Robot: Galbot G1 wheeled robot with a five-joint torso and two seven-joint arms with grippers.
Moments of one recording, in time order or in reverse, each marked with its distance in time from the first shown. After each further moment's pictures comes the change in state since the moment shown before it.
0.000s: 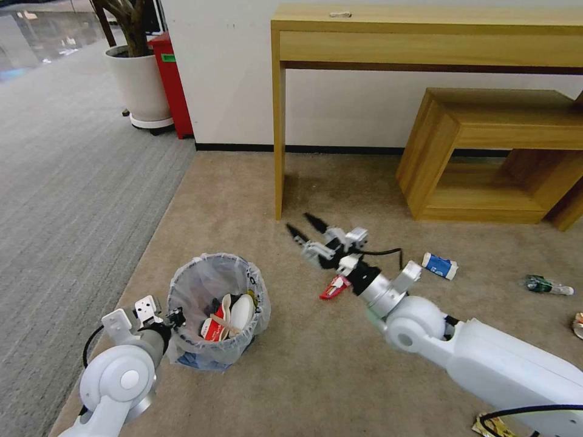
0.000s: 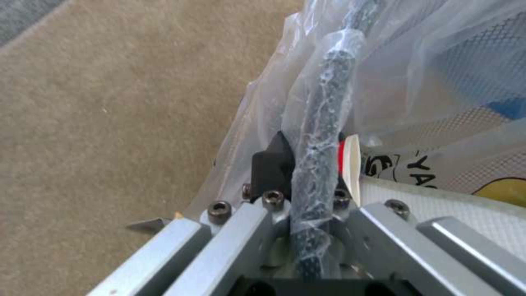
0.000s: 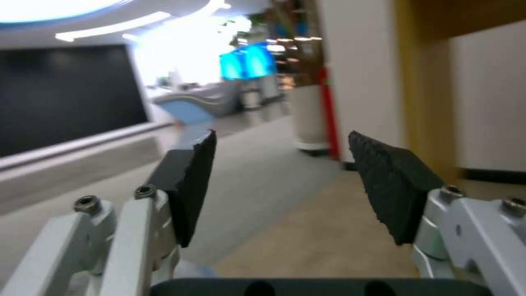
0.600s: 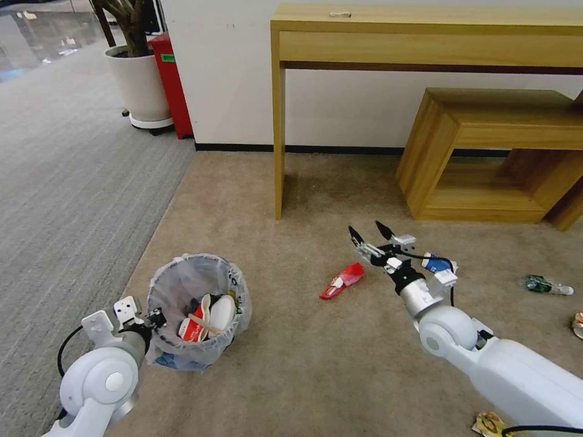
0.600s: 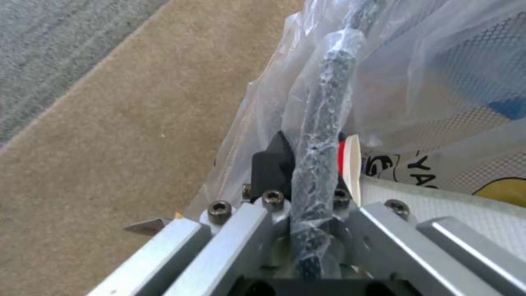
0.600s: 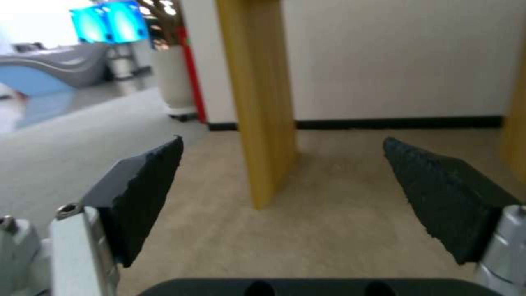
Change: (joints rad) left arm 0.041 0.043 -0.065 0.012 0.045 -0.012 0.017; right arm -0.260 0.018 0.250 -0.128 -0.130 -0.048 0.174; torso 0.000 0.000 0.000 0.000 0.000
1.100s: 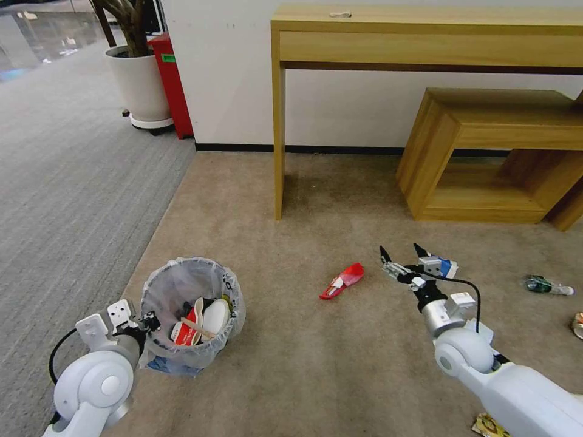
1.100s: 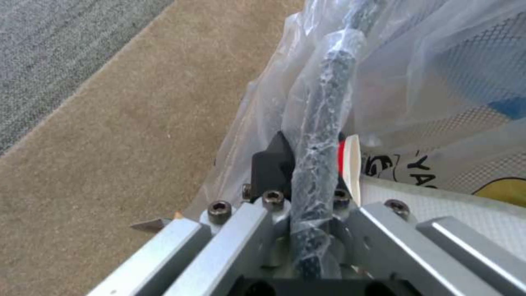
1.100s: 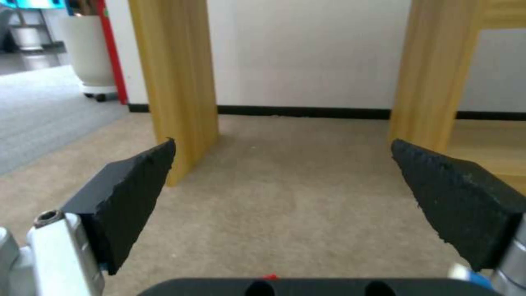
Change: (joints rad) left arm 0.005 0.006 0.007 0.003 0.005 -0.004 0.001; right arm -0.194 0.028 0.189 -0.061 -0.152 0.023 0.060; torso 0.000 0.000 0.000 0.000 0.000
